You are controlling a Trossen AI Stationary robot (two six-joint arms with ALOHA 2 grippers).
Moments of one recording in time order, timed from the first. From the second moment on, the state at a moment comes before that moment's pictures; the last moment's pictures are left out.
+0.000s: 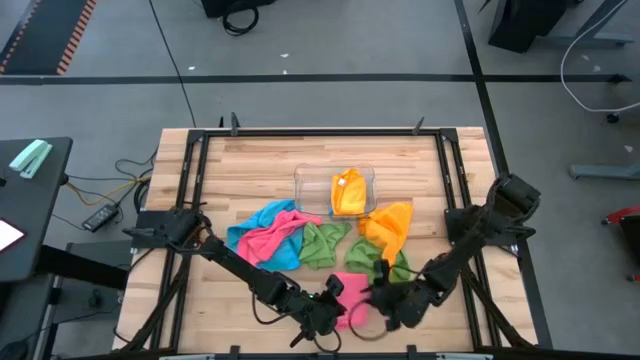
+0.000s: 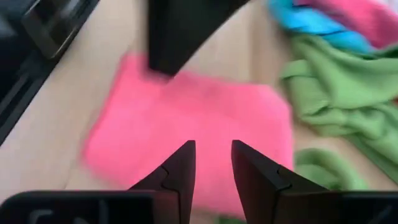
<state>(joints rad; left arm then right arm) -0.57 2.13 1.40 0.09 -0.37 0.40 0.79 1.71 0.84 0.01 0.58 0.33</state>
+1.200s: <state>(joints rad) -0.58 2.07 1.41 -0.06 -0.39 -0.17 0.87 1.82 0.94 -0.19 0.64 -0.16</state>
